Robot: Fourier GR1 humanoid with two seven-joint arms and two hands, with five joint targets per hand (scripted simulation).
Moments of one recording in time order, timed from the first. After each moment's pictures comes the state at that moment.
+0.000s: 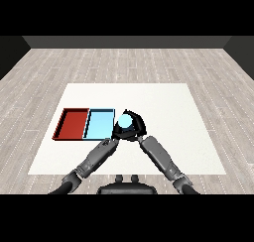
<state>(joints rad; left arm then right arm) -0.55 0.01 -0.59 -0.99 0.44 0.42 -0.40 -0.50 -0.01 0.45 -1.29 -0.22 -0.35 -0.24</state>
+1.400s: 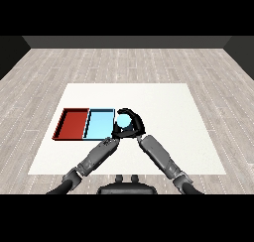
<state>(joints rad) -0.59 0.02 -0.63 -0.94 0.45 0.65 -0.36 -0.53 -0.02 0.48 -1.25 -0.22 -0.38 -0.25</state>
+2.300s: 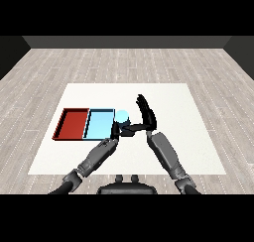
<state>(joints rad) -0.56 0.00 -0.57 -0.92 0.45 0.64 -0.38 -0.49 -0.04 0.30 -1.36 -0.28 -0.30 -0.22</state>
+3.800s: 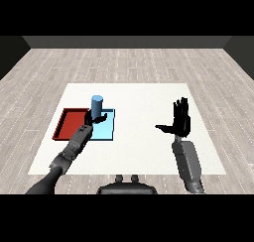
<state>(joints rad) -0.81 0.21 -0.26 -0.31 0.33 0.53 -0.21 -0.25 -0.17 -0.01 -1.55 -0.44 -0.16 -0.29</state>
